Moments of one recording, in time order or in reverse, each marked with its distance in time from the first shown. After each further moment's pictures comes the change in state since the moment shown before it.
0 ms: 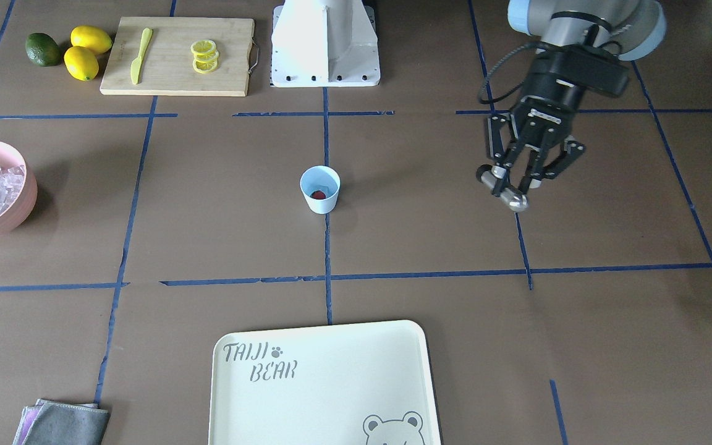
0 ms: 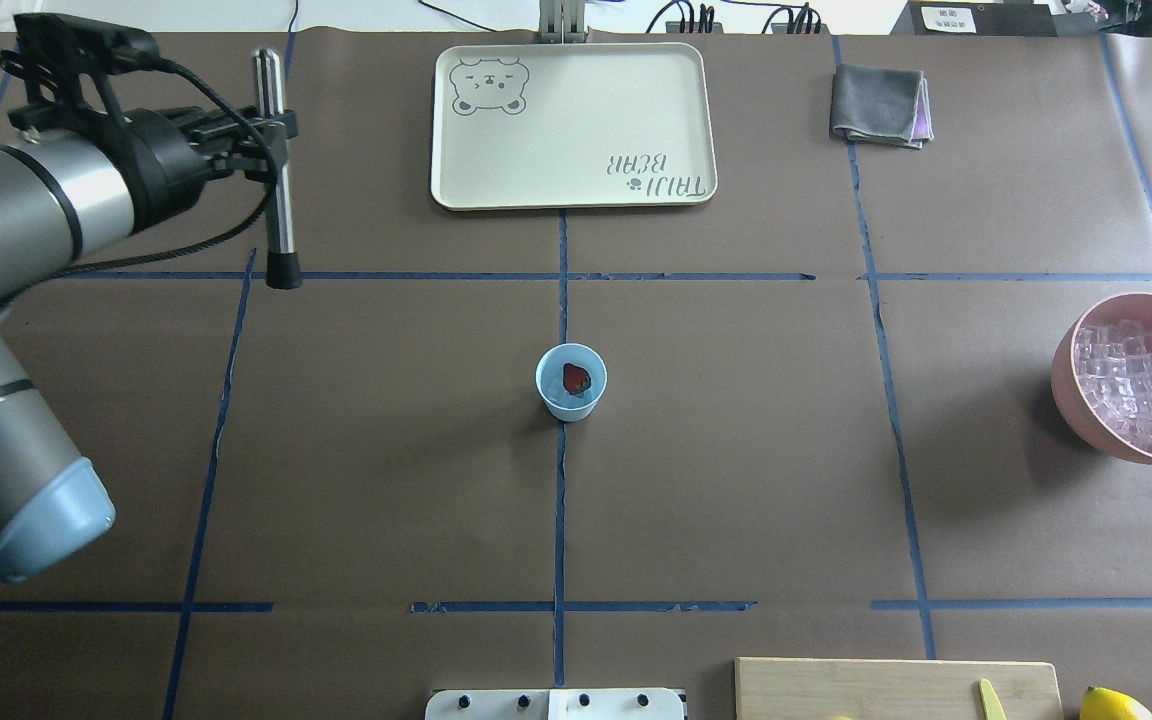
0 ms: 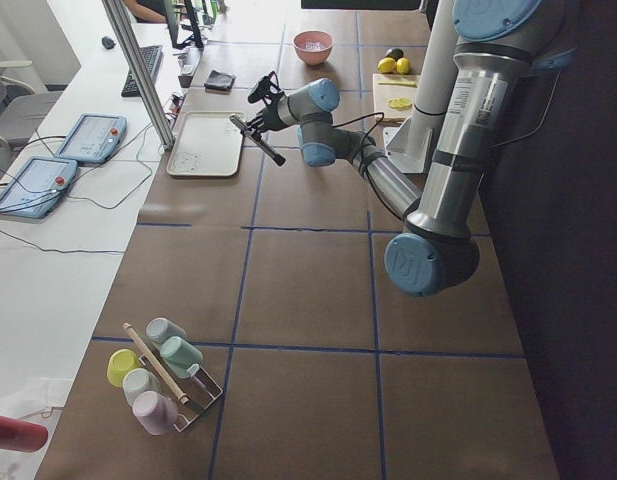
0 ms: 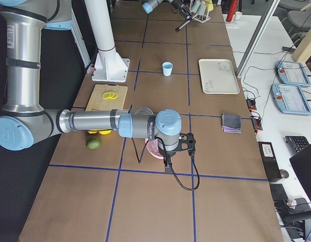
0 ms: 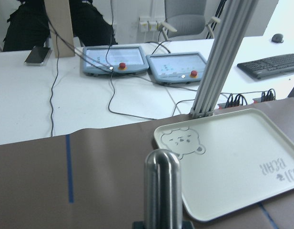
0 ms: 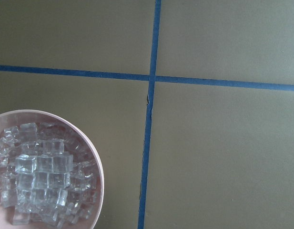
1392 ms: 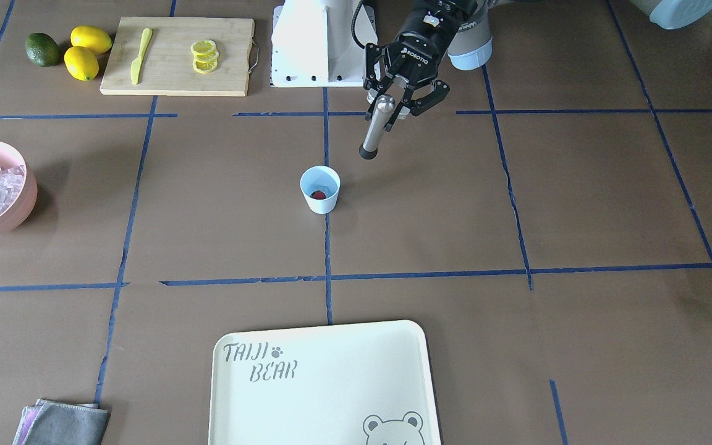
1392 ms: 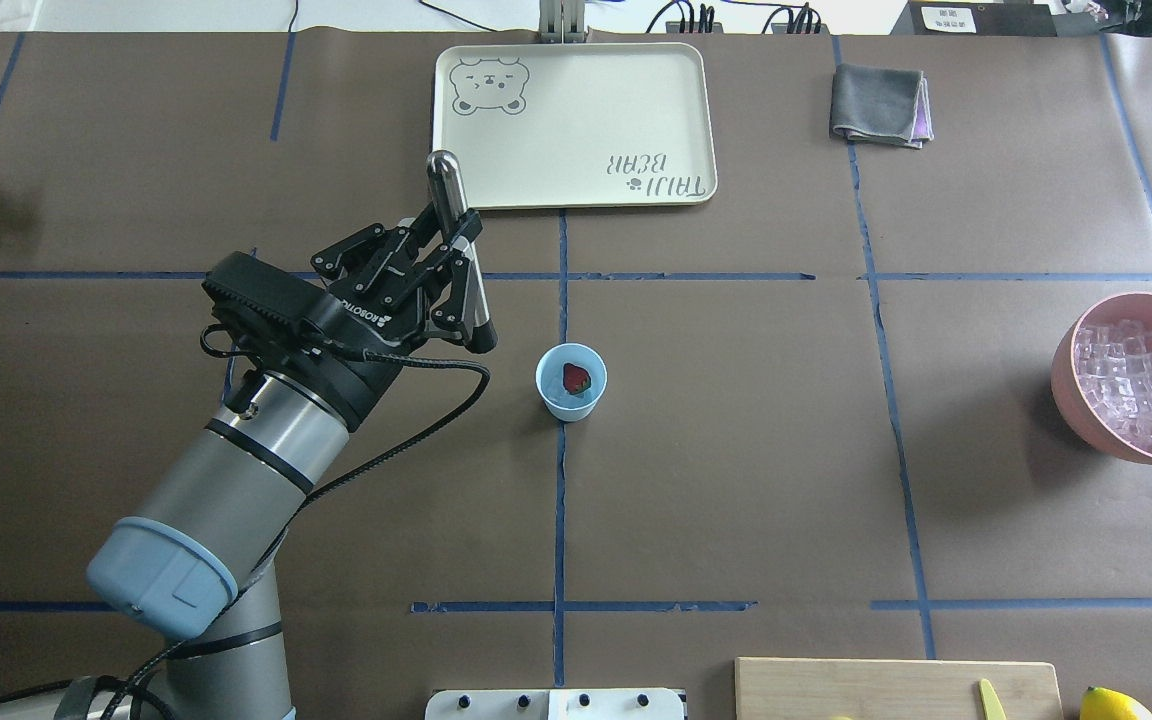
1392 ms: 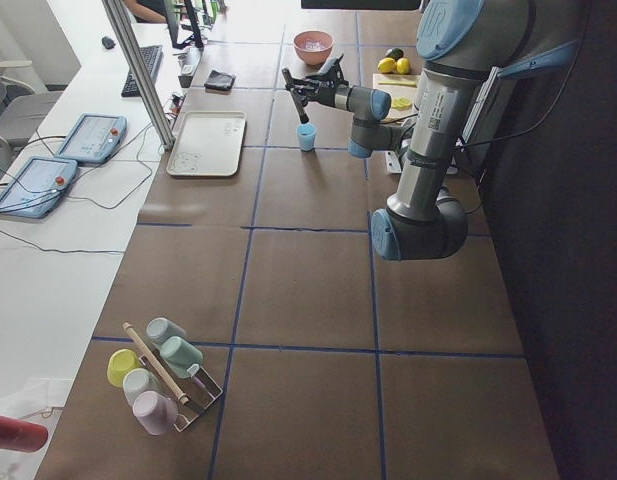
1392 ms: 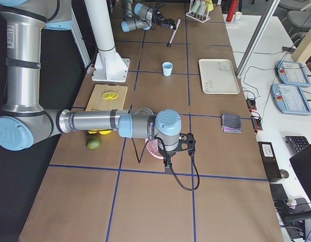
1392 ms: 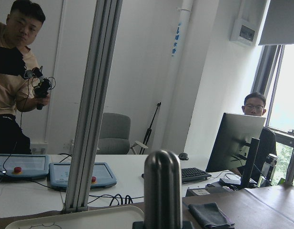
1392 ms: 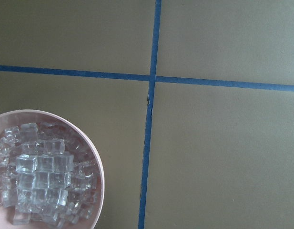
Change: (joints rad) left arm 0.408 -0.163 0.162 -0.518 0.596 0.344; right arm 0.000 -0.004 0.005 0.002 0.001 0.001
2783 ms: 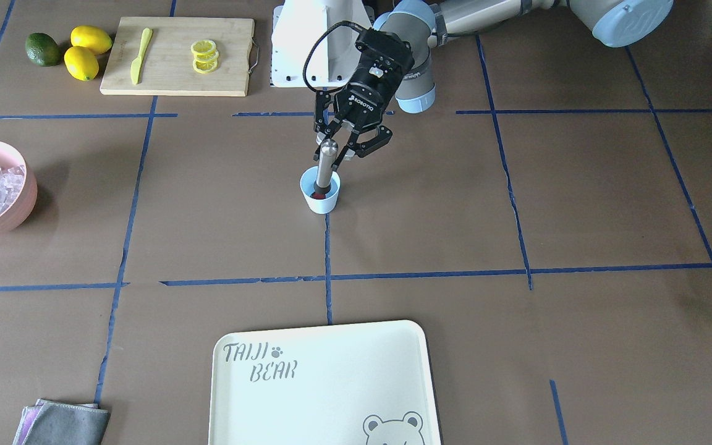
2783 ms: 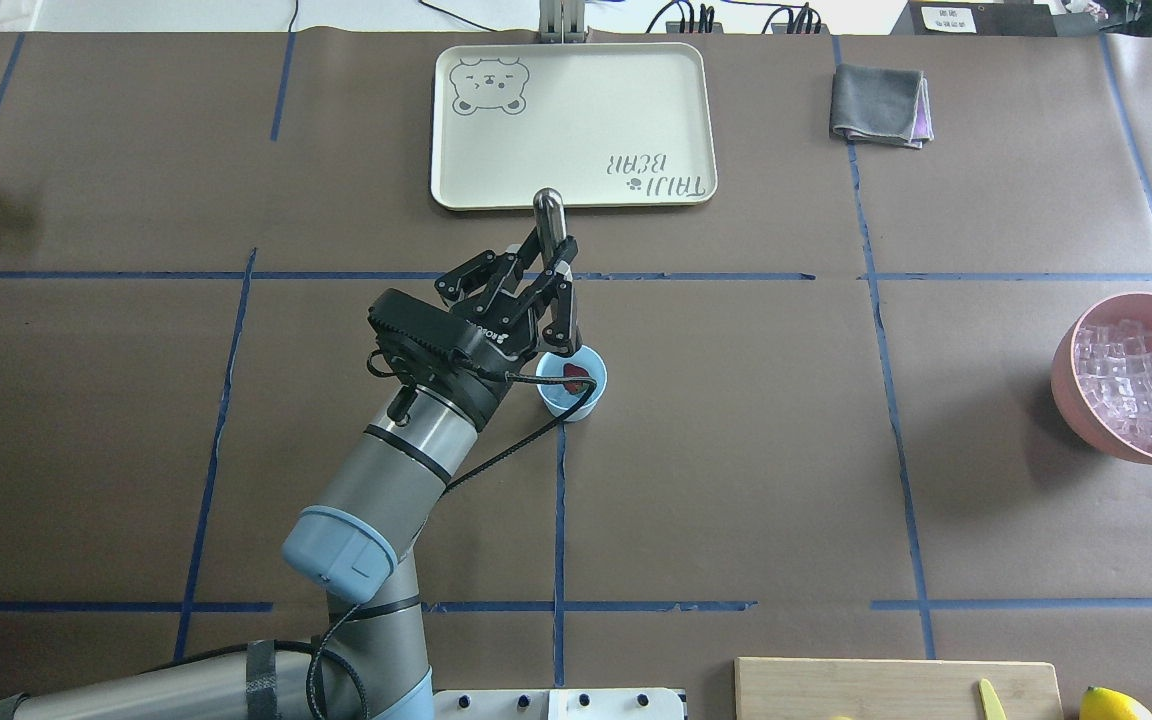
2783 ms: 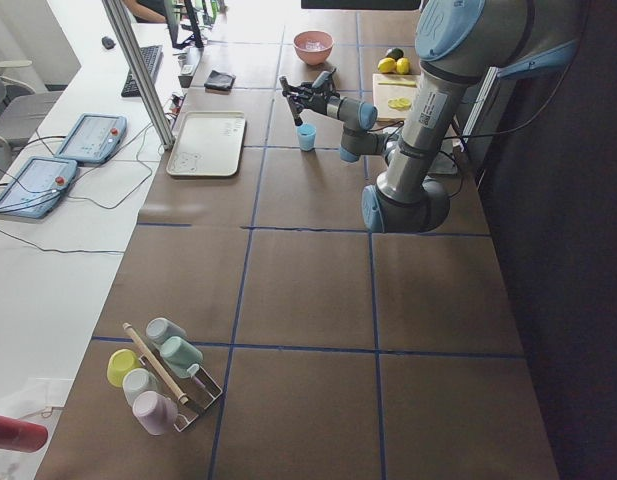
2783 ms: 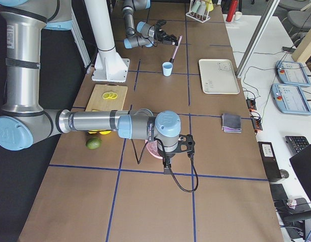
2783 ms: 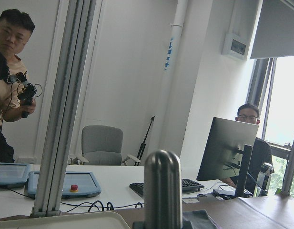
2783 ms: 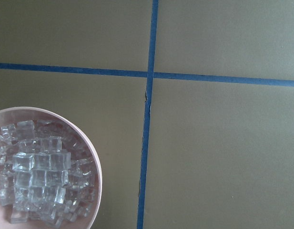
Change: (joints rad) left arm 0.012 -0.219 0.426 -0.293 0.016 0.040; right arm 0.000 -0.004 -0.005 -0.003 0.000 0.001
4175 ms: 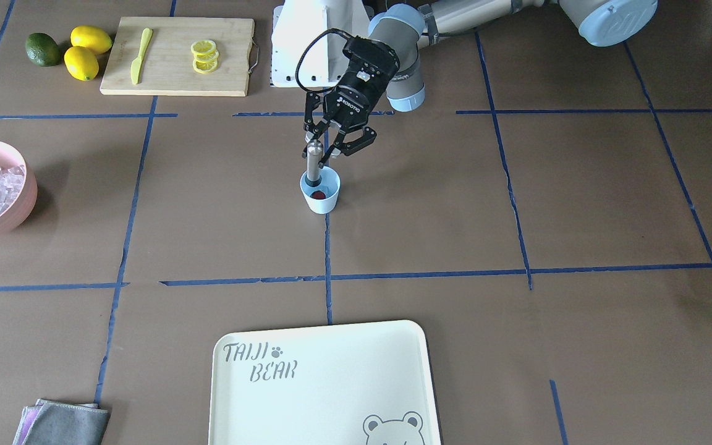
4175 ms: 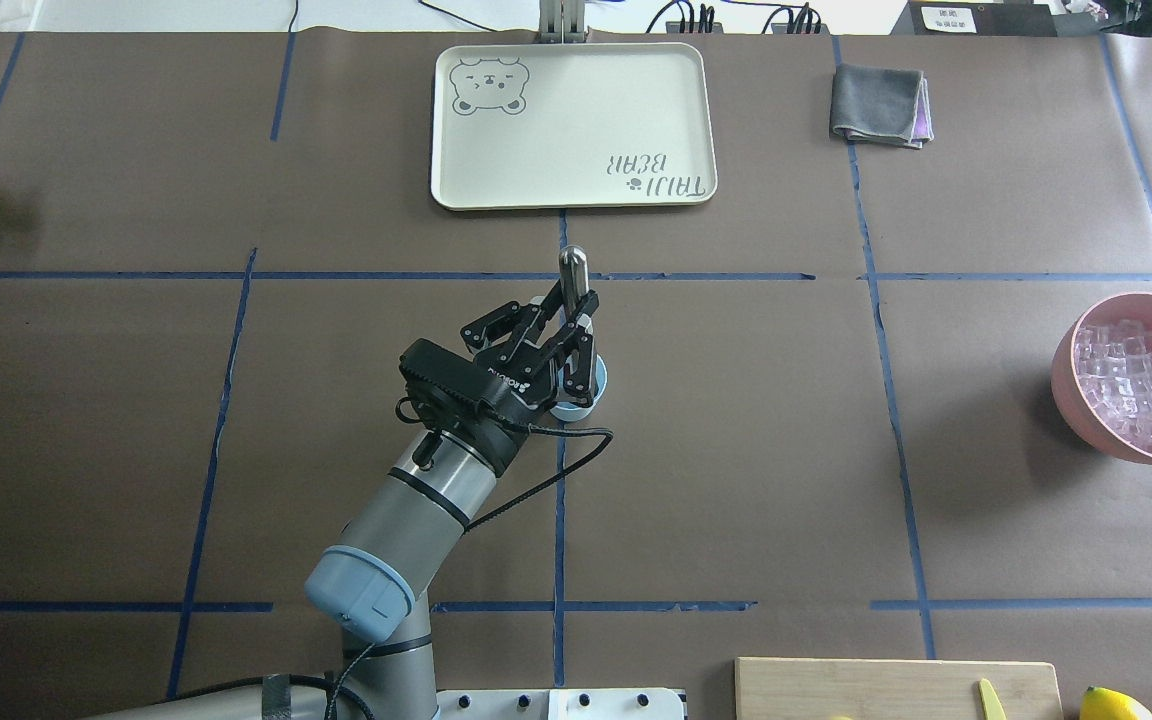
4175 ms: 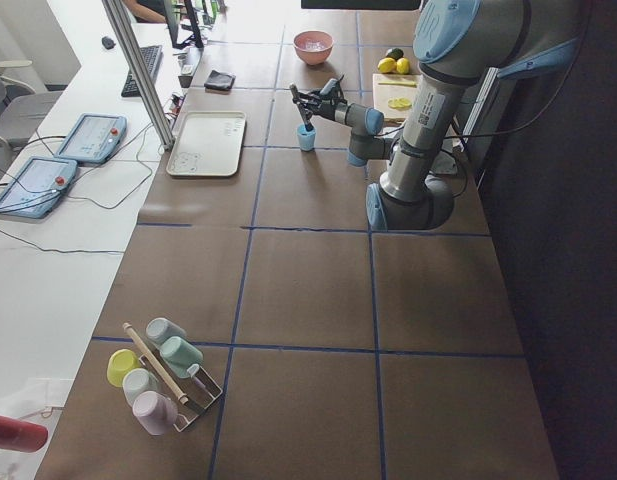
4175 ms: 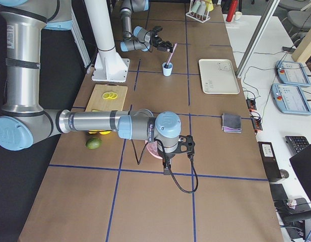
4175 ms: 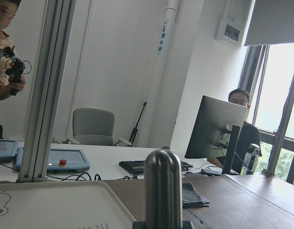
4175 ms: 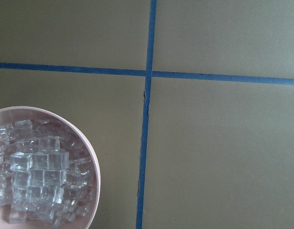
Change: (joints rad) left arm 0.055 -0.009 0.047 -0.029 0.000 -0.004; right arm 0.000 0.001 -0.004 -0.002 -0.001 0.000
